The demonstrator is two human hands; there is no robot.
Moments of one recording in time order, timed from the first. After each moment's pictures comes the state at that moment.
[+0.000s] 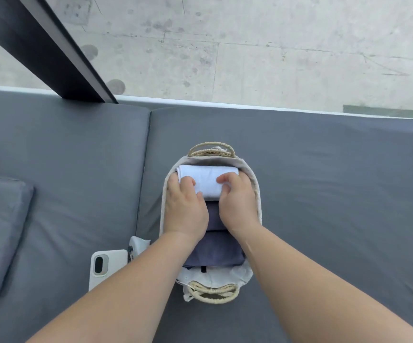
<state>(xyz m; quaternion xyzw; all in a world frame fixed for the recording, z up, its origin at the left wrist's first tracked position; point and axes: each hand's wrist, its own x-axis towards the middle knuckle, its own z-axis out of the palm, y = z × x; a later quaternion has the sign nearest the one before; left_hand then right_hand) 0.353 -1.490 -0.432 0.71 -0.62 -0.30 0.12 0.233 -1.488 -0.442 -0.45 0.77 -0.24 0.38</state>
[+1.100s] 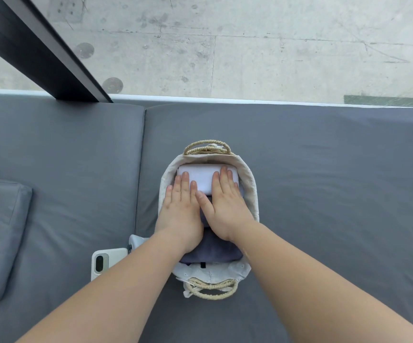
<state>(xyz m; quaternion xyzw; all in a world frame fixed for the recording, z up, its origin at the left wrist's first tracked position) 0.366 -1.483 -0.440 0.55 -0.78 -0.18 -0.24 0.236 -1.477 -0.435 -0.59 0.68 0.01 0.43</state>
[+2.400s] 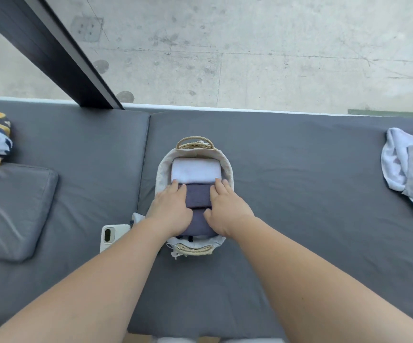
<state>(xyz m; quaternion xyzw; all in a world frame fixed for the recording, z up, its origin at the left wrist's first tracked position) 0.360 -1.447 -0.346 0.62 -0.70 -0.32 -0.17 0.199 -1.428 -0.361 -0.67 0.63 0.17 0.36</state>
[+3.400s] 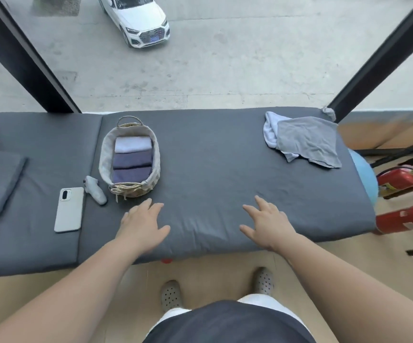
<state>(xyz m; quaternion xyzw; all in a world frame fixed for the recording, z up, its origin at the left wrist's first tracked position) 0.256 -1.139 -0.230 0.60 -0.74 -0.24 -0.16 -0.051 -1.061 -0.234 -0.60 0.74 0.16 0.26</state>
